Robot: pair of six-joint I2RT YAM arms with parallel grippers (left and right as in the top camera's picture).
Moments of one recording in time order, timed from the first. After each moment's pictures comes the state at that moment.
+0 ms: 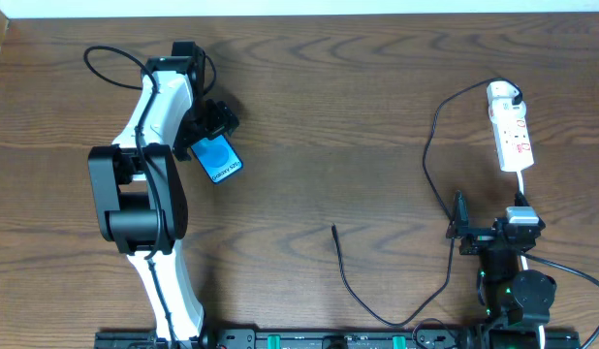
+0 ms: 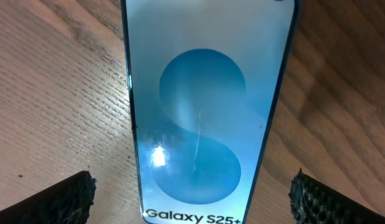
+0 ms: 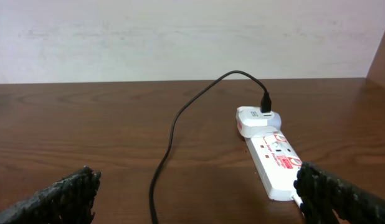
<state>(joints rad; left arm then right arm) 0.01 2.16 1.69 -1.10 0.00 -0.63 -0.05 0.01 0.01 -0.07 -0.05 0.02</state>
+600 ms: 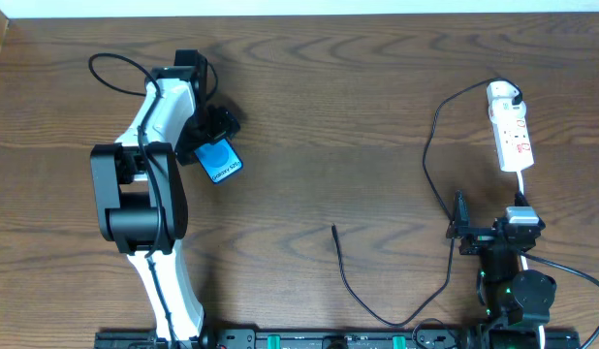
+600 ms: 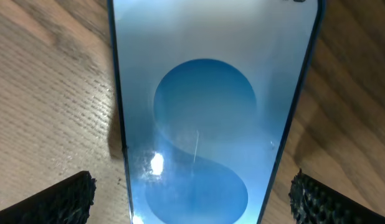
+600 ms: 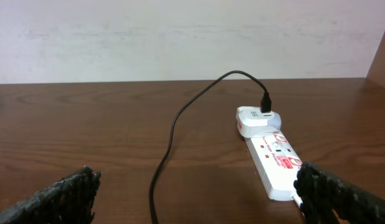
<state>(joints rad) 0.01 2.16 1.61 -1.00 -0.01 -0.63 -0.05 0.01 0.01 -0.07 -0.05 0.02</state>
